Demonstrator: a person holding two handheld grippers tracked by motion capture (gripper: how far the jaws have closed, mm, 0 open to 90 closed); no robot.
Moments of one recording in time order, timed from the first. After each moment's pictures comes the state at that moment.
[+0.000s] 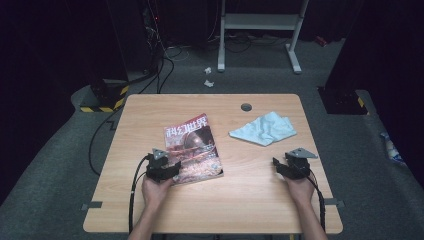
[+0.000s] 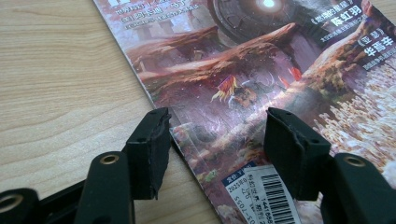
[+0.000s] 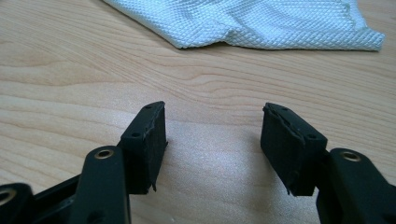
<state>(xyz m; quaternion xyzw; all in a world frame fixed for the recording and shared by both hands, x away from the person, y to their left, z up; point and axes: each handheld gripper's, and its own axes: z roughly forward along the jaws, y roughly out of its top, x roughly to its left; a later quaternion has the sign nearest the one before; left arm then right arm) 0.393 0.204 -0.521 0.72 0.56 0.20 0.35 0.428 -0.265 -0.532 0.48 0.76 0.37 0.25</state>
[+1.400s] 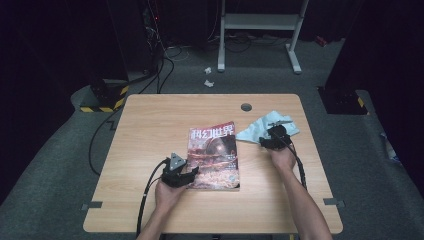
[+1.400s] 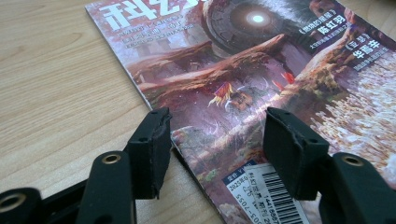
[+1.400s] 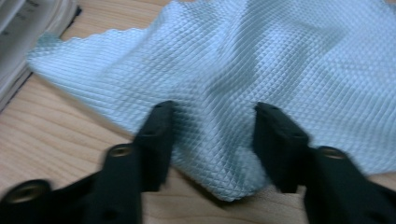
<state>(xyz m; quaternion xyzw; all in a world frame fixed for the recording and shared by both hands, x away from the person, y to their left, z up) 0.384 0.162 -0.533 0.77 0.44 0.21 0.41 0.528 -0.211 -0.510 0.53 0.78 0.28 0.20</state>
